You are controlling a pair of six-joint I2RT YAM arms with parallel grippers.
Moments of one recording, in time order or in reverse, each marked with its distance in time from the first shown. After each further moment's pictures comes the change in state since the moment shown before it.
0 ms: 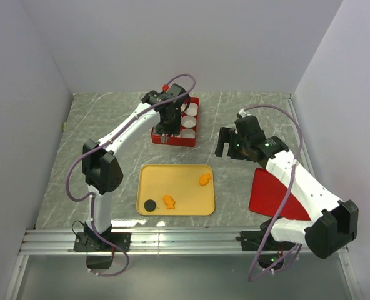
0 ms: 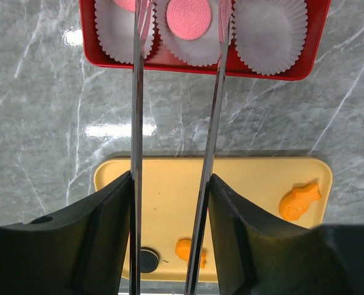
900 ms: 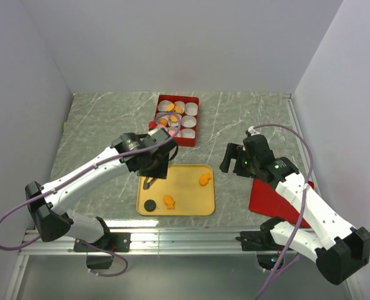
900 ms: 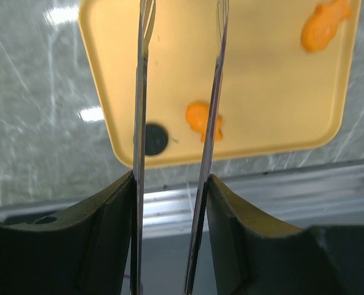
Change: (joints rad) left arm -0.278 -0.615 -0.576 -0.074 -0.008 -0.208; right arm 0.011 -0.243 -0.229 -0.003 -0.035 0.093
